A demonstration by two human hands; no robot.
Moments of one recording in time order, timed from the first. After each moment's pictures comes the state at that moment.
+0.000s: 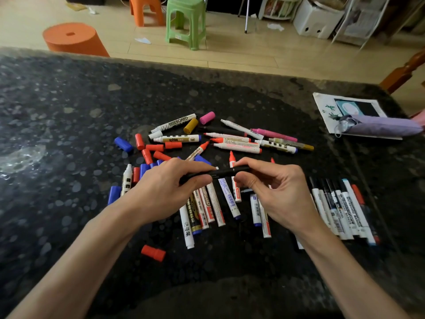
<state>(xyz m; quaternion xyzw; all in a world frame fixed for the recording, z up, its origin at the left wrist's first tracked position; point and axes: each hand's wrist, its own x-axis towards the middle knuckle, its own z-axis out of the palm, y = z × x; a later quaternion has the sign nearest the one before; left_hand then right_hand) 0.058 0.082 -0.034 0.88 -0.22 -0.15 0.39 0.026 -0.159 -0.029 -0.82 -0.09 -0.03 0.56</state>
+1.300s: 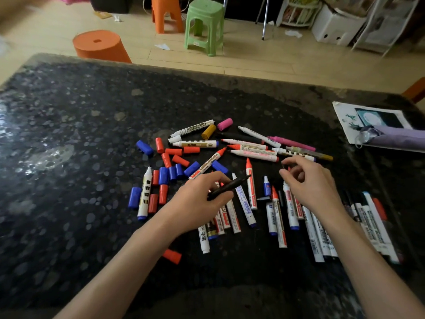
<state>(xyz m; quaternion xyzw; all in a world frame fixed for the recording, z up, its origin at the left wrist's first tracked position) 0.046 0.062 -0.045 0.86 -0.10 -0.20 0.45 0.075 -0.198 -0.054 -0.97 0.09 -0.01 0.21</state>
